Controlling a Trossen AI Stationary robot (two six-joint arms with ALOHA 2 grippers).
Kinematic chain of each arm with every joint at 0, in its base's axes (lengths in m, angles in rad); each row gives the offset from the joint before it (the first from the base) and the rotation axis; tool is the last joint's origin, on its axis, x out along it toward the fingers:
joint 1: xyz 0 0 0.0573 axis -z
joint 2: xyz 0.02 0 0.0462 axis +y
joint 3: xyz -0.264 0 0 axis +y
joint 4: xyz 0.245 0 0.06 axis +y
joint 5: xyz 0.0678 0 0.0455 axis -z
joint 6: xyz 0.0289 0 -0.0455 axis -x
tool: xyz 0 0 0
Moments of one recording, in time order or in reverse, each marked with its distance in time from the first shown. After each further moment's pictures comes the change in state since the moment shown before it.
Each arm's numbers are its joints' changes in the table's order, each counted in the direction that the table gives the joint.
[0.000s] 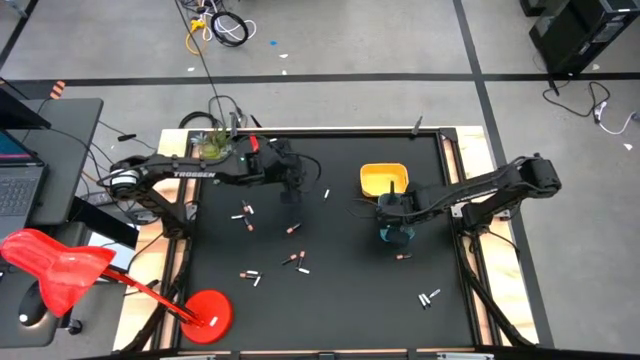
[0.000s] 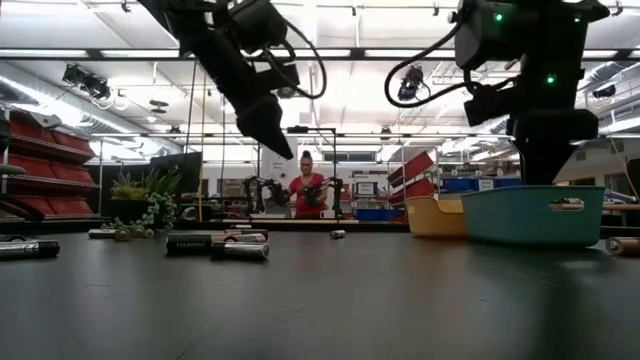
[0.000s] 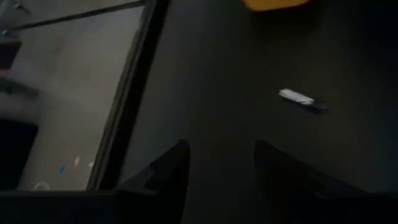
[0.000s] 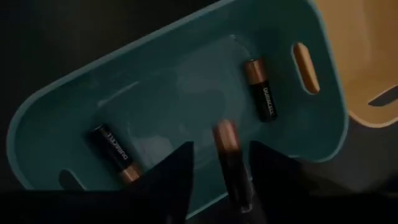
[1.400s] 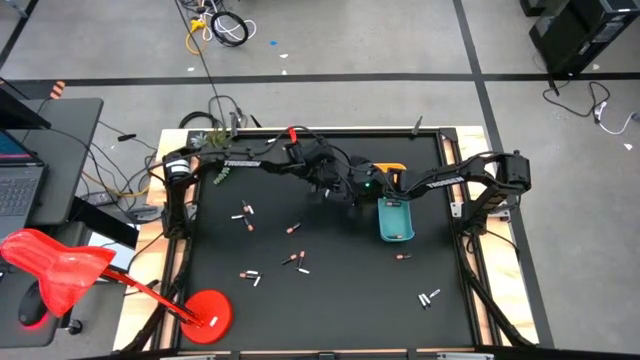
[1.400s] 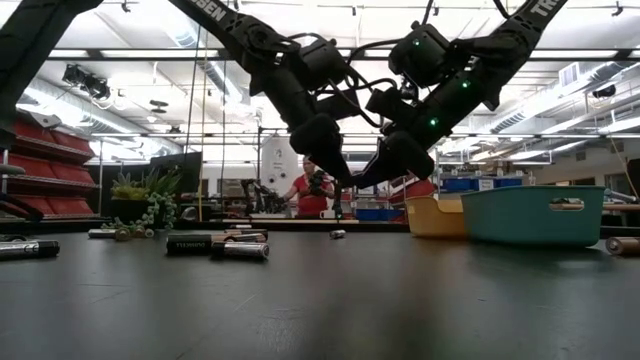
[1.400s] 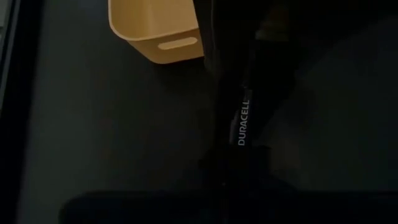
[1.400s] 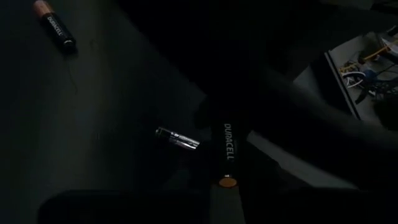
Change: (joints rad) left arm -0.031 0.414 -0.378 0.060 0.430 -0.120; right arm 0.307 0.221 0.057 -1.165 -0.114 0.895
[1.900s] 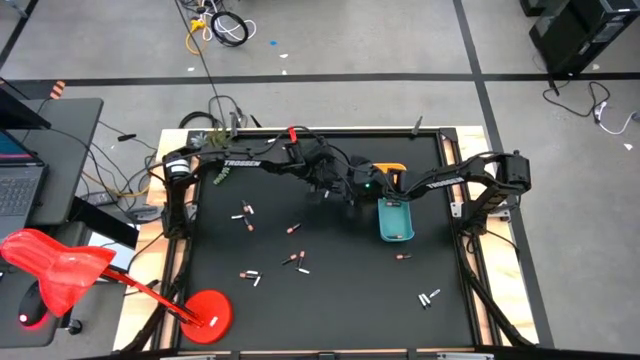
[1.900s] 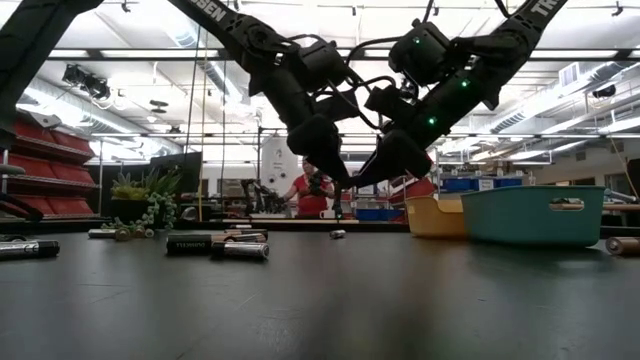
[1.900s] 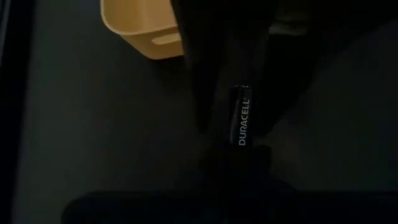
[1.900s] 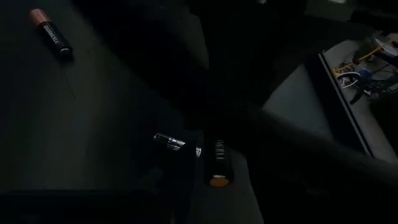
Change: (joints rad) left arm -0.008 0.000 0.000 0.019 0.010 -0.028; right arm 0.000 0.000 0.000 -0.012 0.020 -0.015
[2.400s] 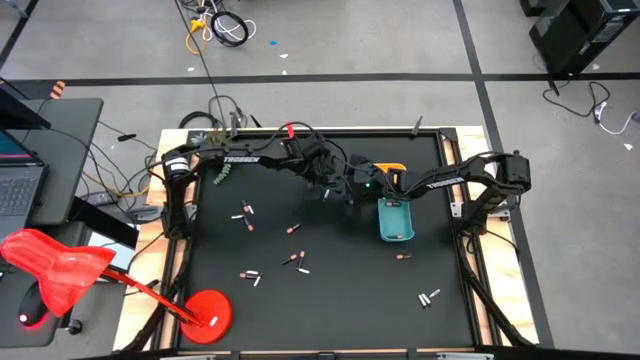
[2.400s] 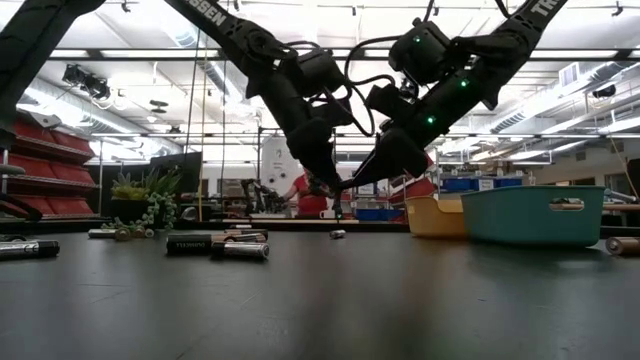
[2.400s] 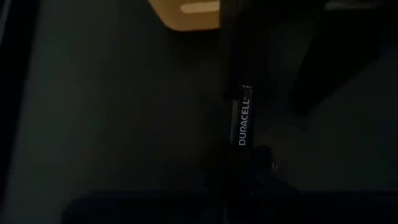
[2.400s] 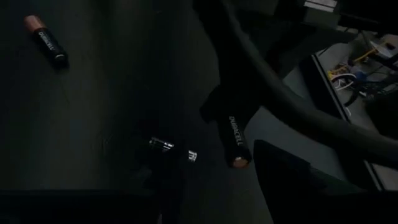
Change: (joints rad) left arm -0.032 0.000 0.000 0.042 -0.002 0.087; right arm 0.000 0.000 0.000 -0.020 0.009 -0.001
